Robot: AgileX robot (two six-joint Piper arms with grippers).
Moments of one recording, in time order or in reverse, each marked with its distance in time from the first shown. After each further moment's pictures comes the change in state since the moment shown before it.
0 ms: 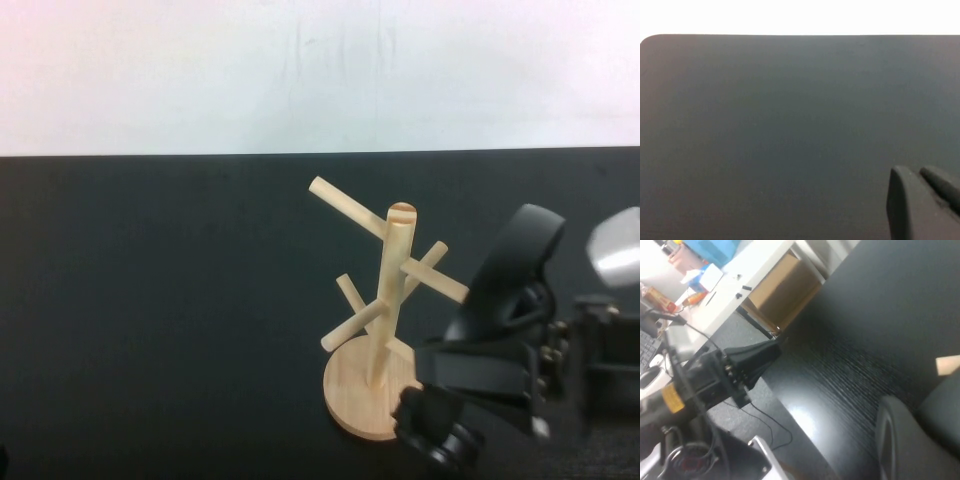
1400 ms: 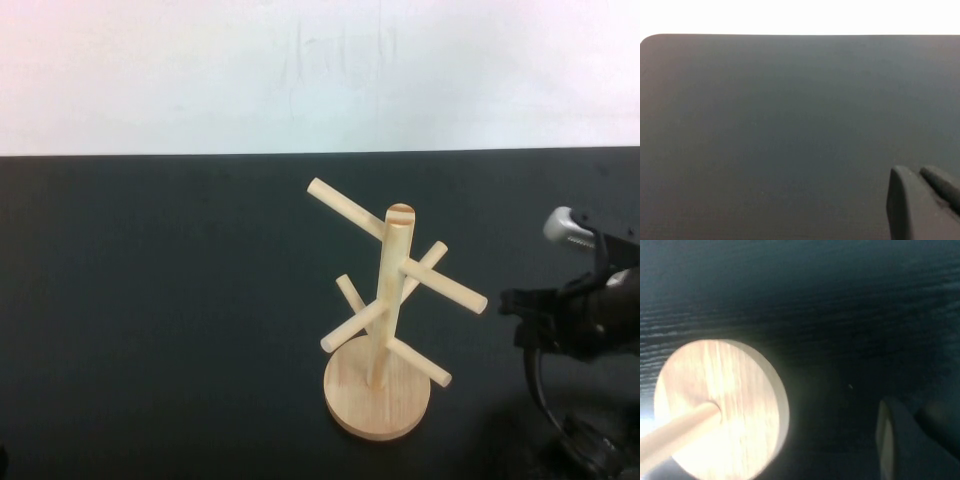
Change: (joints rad) right arm -0.189 0.550 -0.178 -1.000 -0.381 1.164; left arm 0.000 0.000 0.000 0.000 -0.002 0.000
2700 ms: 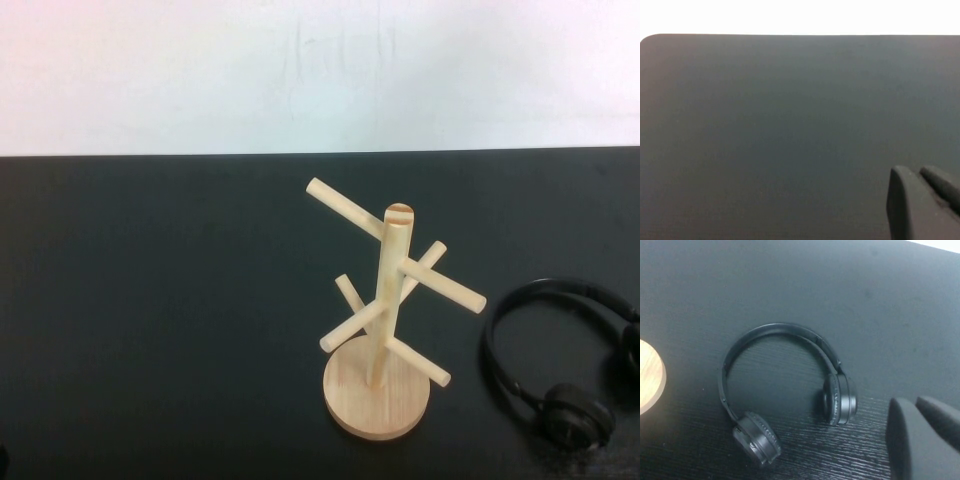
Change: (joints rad) right arm -0.008 -0.854 -0.075 -0.816 0.545 0.173; left arm 0.000 0.000 0.000 -0.004 0.000 0.000
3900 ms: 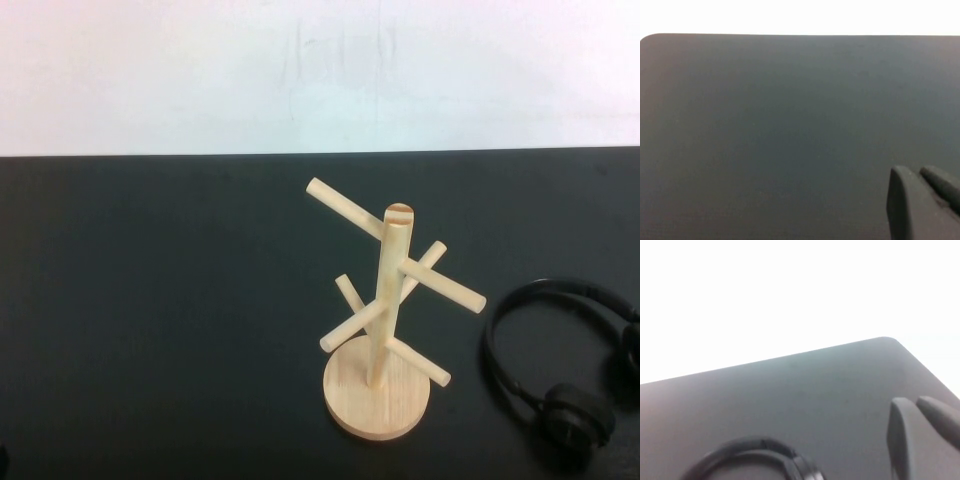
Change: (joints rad) right arm -0.464 -0.706 0.707 0.186 -0.598 0.042; left arm 0.000 0.000 0.000 -0.004 0.000 0.000
